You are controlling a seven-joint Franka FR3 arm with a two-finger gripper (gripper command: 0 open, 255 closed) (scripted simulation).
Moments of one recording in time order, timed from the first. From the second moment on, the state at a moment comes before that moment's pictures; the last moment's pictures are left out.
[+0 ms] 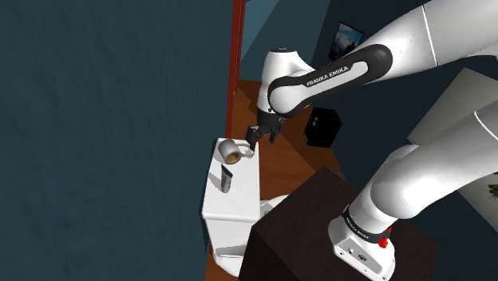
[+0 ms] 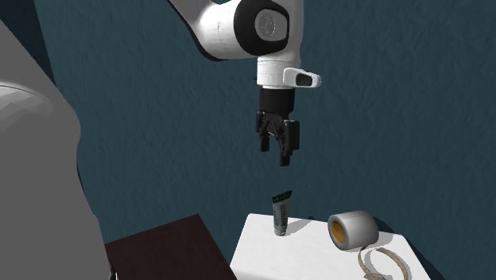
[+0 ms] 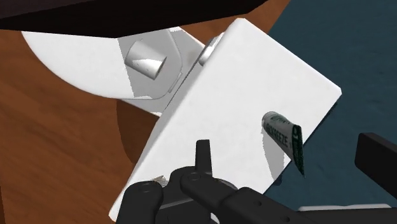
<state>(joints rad) 0.04 -0.32 0.20 -2.61 0.10 2.29 0.28</state>
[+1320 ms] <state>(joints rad) 0.10 0.35 0.23 -2.41 0.00 2.74 0.58</state>
